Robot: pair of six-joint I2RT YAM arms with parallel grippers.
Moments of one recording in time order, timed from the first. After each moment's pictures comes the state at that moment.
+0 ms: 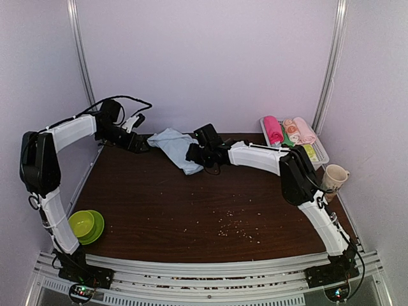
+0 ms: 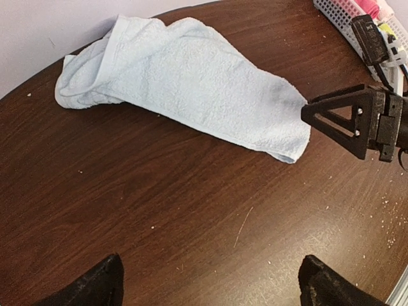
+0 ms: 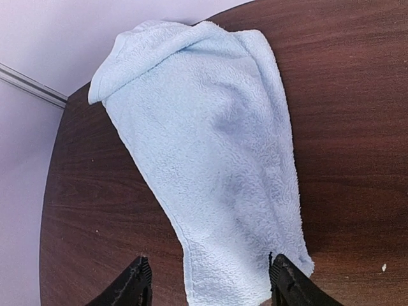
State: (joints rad) left arm -0.18 1.87 1.59 -0.67 0.43 0.23; right arm 0.76 2.53 2.20 -0.31 0.14 0.82
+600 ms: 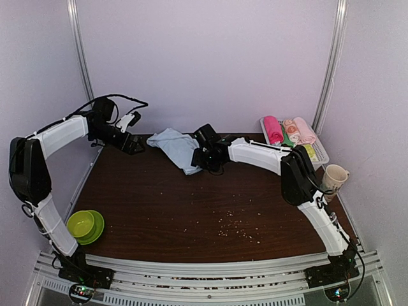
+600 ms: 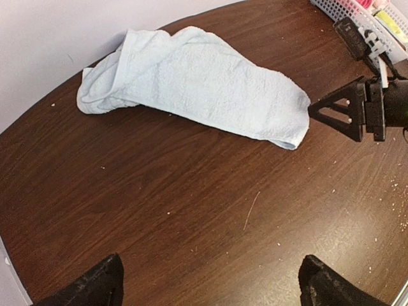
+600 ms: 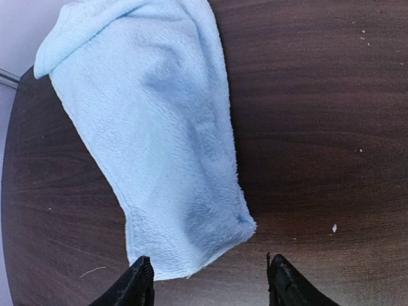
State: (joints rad) left arm -0.17 1.74 1.50 -0.67 0.38 0.31; right arm 0.76 2.54 2.26 -0.58 0.18 0.81
